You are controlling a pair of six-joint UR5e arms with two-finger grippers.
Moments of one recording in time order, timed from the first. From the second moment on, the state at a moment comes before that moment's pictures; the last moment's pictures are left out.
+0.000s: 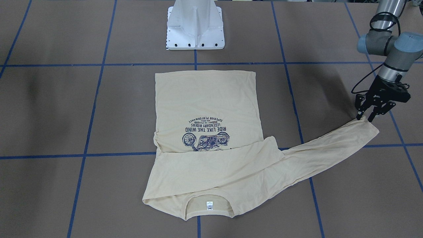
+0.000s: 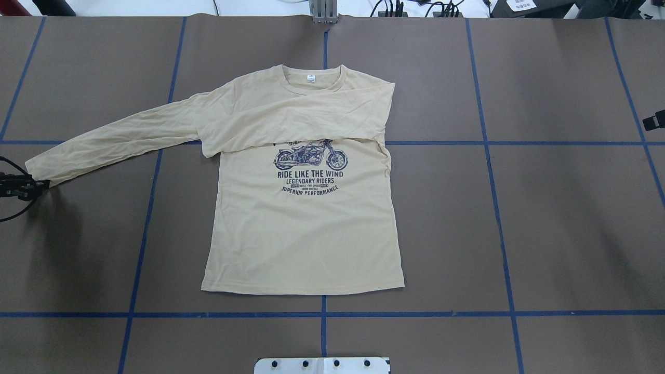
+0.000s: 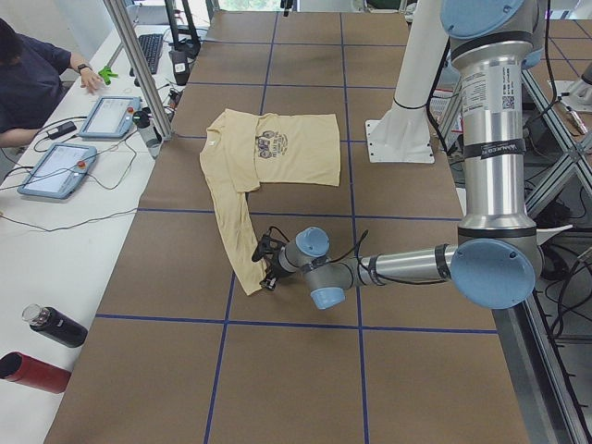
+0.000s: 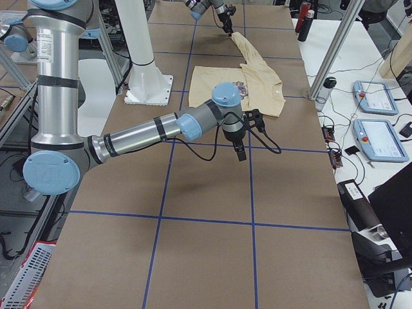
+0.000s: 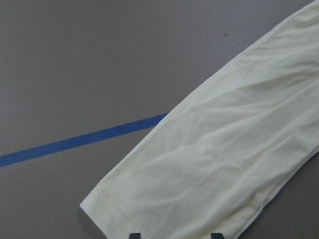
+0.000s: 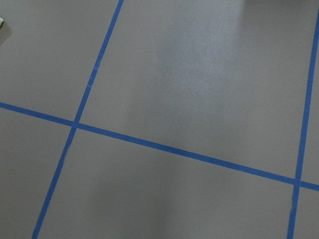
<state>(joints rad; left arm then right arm) -0.88 -1.44 -1.38 -2.88 -1.79 -0.74 1.33 -1.63 1.97 -1.34 2.28 0.31</state>
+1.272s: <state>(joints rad) -0.89 -1.44 -1.42 -2.87 -1.81 -0.73 1.33 -1.63 1.97 -1.34 2.28 0.32</state>
